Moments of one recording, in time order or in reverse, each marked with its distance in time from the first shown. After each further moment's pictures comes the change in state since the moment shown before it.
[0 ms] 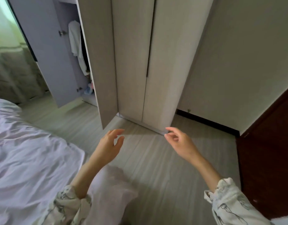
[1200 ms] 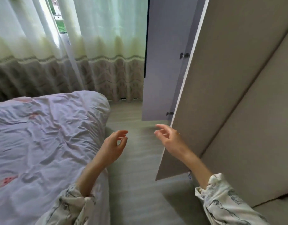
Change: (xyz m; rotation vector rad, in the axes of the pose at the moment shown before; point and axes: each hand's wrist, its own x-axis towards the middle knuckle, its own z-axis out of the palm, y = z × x) left_hand 0.468 -0.192 -0.163 0.103 0.715 -0.603; right_hand 0.666 -0.196 0.278 0.101 -0.840 -0.550
